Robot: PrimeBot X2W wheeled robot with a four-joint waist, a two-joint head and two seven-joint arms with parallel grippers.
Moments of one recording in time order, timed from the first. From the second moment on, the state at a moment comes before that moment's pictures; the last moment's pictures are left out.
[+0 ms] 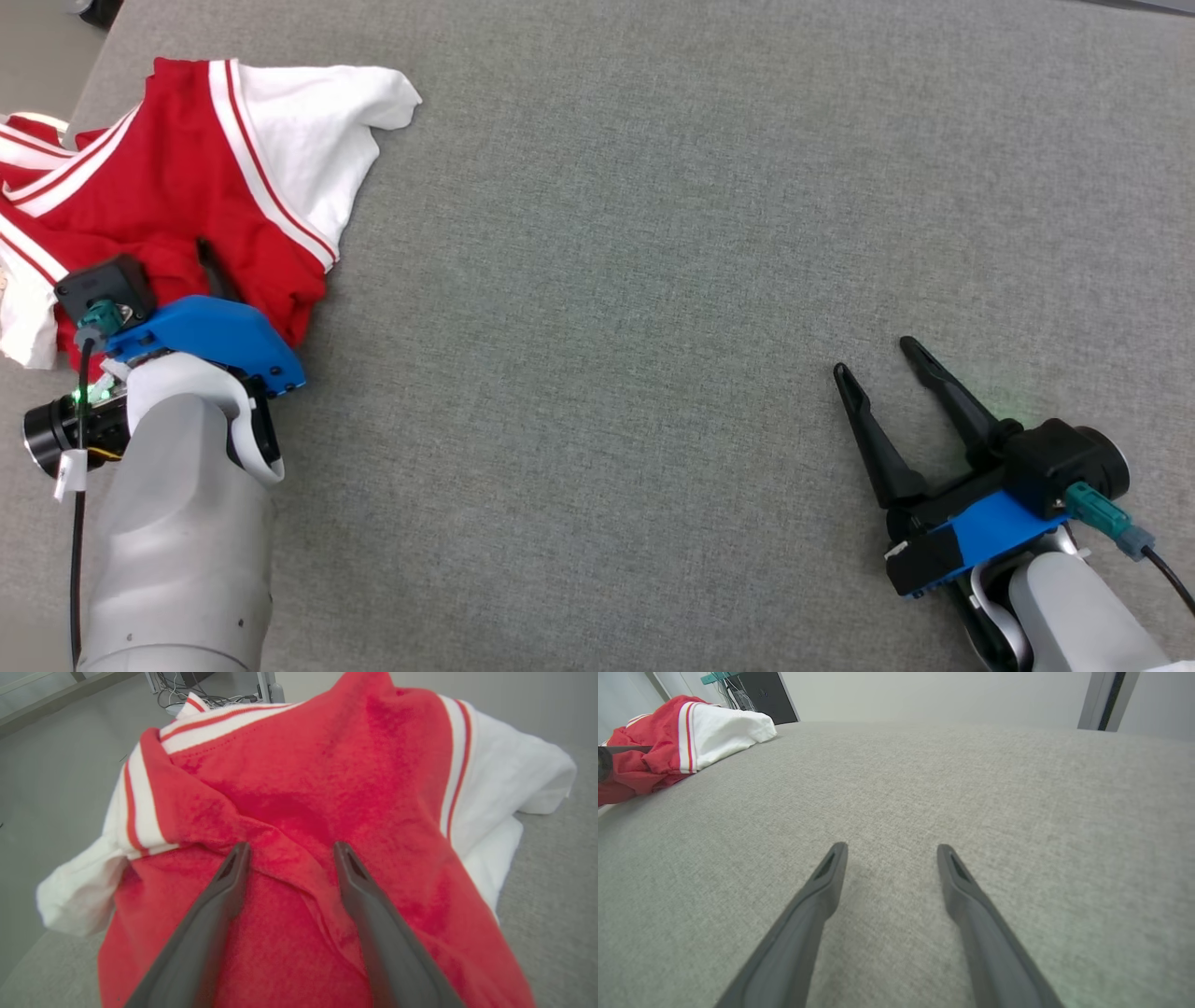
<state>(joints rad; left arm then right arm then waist) -0.78 0.10 0.19 1.05 -0.12 0.12 -0.21 -0.27 -0.26 0.27 0.28 0.25 0.13 -0.27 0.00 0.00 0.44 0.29</state>
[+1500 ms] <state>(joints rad) -0.66 0.05 -0.40 0.66 -0.34 0.03 -0.26 -0.17 -0.10 0.19 0.39 0.24 0.13 -0.26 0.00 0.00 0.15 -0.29</state>
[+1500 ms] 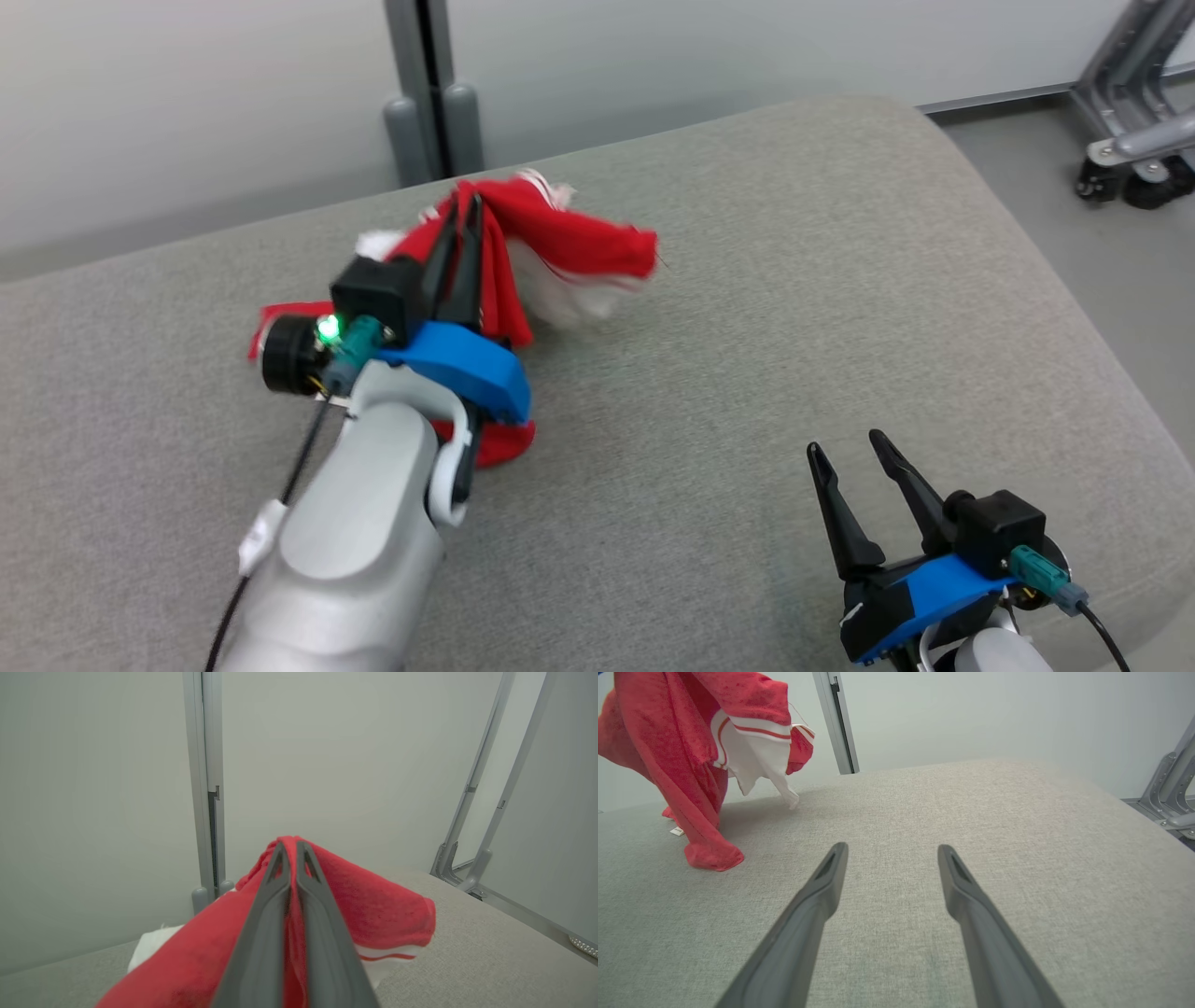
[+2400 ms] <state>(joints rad) -0.29 0.07 -0.28 0.52 -0.26 0.13 -0.26 -0.15 -0.08 0.14 0.36 0.23 0.13 -0.26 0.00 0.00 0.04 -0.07</state>
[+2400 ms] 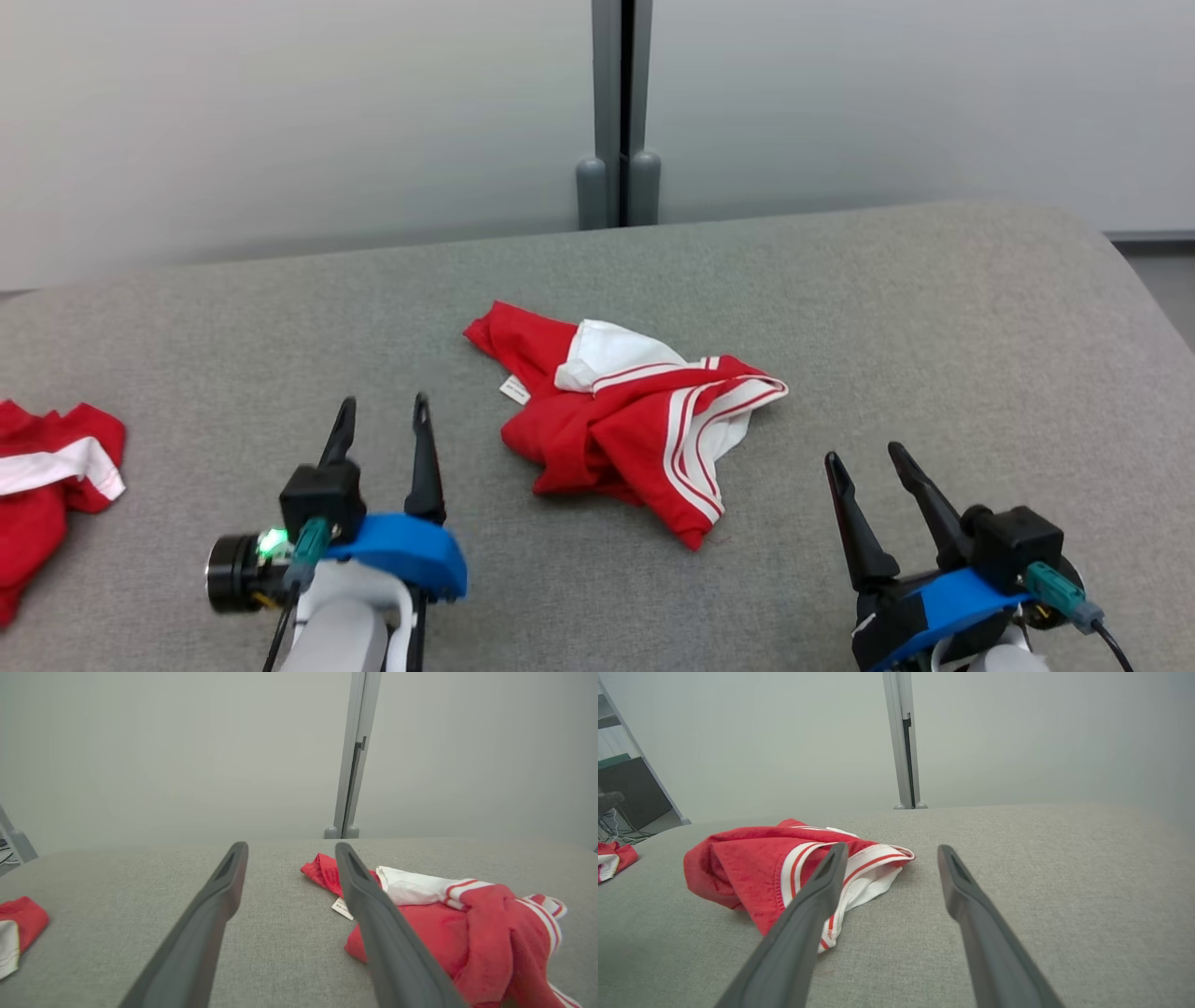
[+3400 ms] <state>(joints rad) -0.06 0.05 -0.22 0.41 -0.23 0.10 -0.26 -0.23 -0.13 0.22 0.42 0.24 0.13 -0.26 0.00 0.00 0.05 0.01</state>
